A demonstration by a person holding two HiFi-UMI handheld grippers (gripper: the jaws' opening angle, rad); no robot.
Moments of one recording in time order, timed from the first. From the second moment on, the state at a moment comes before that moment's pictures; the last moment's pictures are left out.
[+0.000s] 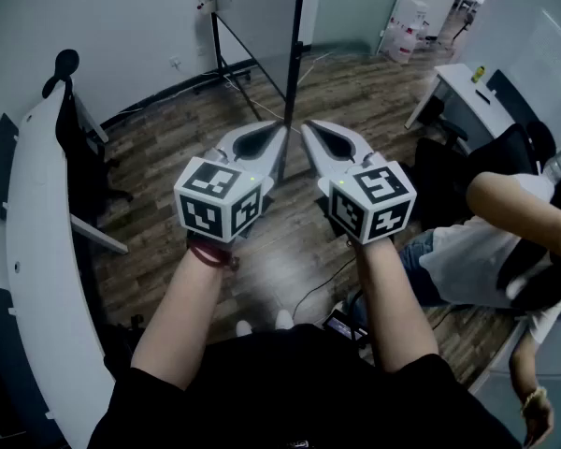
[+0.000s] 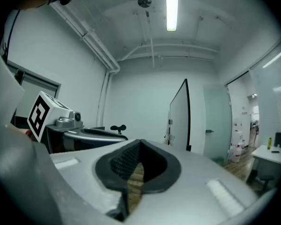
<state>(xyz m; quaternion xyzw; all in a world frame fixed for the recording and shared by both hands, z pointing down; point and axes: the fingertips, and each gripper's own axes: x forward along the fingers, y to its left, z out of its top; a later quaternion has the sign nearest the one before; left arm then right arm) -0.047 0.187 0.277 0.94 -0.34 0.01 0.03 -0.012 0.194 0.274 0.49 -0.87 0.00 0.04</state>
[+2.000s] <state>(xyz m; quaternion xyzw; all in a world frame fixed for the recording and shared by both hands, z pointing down) -0.044 0.200 0.249 0.94 -0.35 0.01 0.00 0.001 0.211 0.256 0.46 -0.89 0.02 0.01</state>
